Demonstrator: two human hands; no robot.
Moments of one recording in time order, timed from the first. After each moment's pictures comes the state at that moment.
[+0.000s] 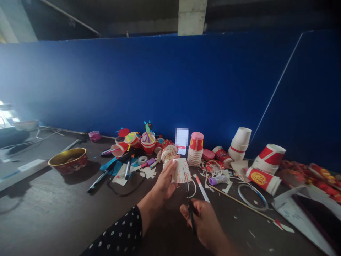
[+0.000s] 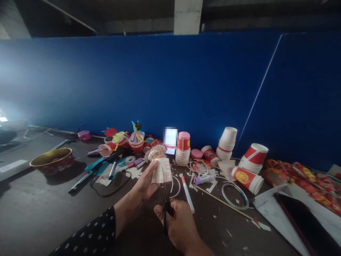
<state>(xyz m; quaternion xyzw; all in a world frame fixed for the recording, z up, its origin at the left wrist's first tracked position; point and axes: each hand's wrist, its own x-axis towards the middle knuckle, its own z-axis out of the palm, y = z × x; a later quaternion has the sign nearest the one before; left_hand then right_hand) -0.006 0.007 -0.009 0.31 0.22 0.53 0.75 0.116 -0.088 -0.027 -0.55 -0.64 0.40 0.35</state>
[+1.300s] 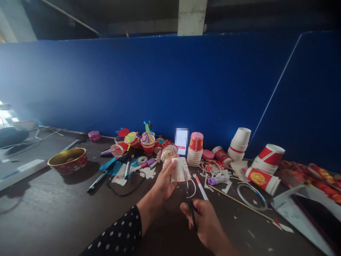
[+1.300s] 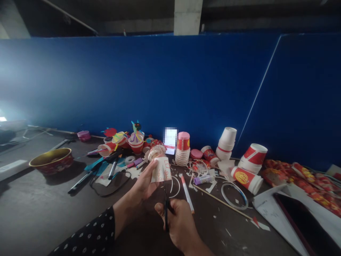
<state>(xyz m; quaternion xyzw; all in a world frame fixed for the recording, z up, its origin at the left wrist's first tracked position) -0.005 0.006 -0.005 0.33 0.21 0.56 0.73 0.115 -0.085 -0.037 -0.55 -0.59 0.44 0.38</state>
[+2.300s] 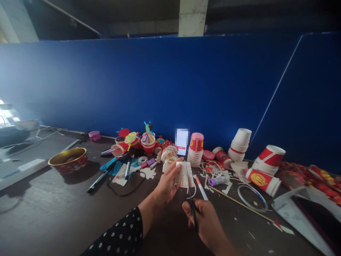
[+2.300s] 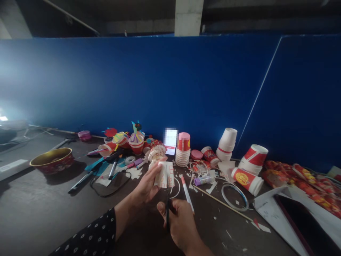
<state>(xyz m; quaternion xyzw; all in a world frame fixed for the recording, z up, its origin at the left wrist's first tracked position) 0.000 -0.001 -0.005 0.35 0.21 0.54 0.74 0.117 -0.086 -0.029 -0.57 -0.61 0.40 0.38</state>
